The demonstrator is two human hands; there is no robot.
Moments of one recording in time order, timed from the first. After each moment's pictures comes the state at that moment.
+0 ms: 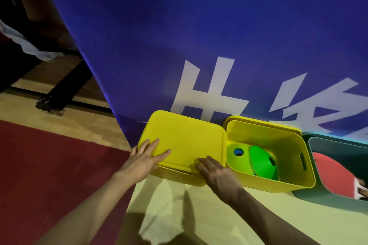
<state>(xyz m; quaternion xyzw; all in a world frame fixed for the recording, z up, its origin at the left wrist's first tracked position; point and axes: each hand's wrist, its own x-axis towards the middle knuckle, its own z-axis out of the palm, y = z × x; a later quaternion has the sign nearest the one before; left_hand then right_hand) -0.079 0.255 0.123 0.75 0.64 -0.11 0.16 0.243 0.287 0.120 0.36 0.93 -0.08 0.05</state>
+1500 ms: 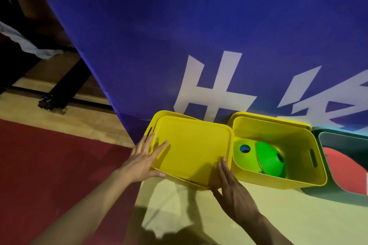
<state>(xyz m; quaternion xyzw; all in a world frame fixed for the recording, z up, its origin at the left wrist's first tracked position) -0.102 0.261 0.111 0.73 0.64 -0.06 0.21 0.260 0.238 0.091 0.50 0.85 -0.14 -0.06</state>
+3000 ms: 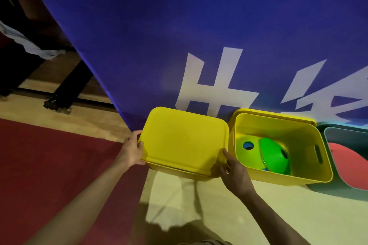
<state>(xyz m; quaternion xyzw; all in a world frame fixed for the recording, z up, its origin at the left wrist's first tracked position) -0.130 0.280 0.114 0.40 0.79 0.24 0.39 0.243 0.285 0.100 0.61 0.68 -0.37 -0.18</state>
